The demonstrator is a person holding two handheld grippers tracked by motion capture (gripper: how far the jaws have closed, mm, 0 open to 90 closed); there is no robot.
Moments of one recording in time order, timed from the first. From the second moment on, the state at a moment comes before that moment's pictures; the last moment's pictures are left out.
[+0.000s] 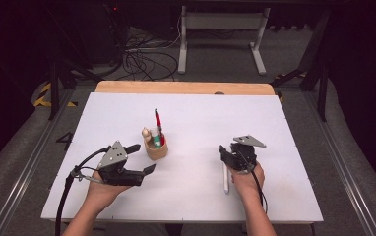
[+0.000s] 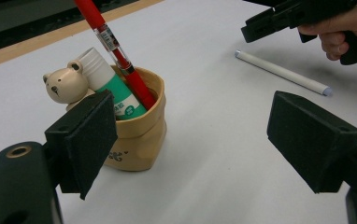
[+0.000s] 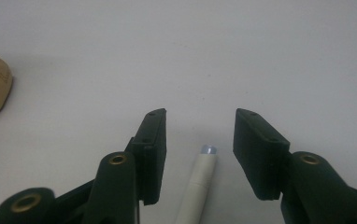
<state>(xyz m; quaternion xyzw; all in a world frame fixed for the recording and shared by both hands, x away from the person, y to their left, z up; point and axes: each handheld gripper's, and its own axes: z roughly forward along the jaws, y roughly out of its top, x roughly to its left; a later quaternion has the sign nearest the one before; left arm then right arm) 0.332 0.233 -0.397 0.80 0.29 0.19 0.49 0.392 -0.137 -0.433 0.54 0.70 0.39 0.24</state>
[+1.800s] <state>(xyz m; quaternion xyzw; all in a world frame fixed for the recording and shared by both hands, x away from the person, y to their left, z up) 0.333 0.229 -0.401 0.80 0.29 0.19 0.48 0.404 -0.134 -0.453 0.57 0.73 0.33 0.20</state>
